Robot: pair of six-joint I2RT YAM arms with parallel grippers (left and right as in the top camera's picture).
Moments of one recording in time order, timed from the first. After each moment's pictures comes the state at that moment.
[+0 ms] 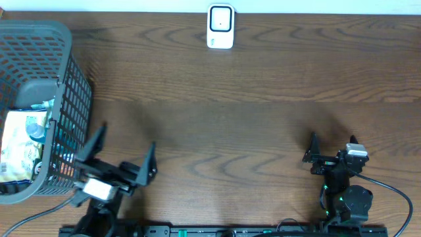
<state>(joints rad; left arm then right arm) -0.02 0.10 0.23 0.48 0.32 -0.15 -0.06 0.02 0.01 -0.07 0.01 0.09</state>
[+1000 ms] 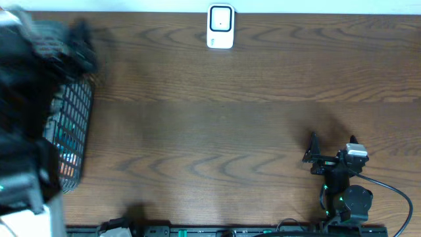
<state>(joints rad) 0.27 1.13 1.64 -0.64 0.22 -0.19 -0.06 0.02 0.01 -0.07 0.01 0.09</state>
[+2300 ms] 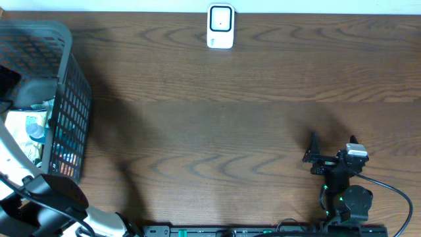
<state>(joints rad) 0.65 1.75 1.90 -1.26 -0.19 -0.50 -0.06 0.02 0.01 -0.07 0.01 0.09</state>
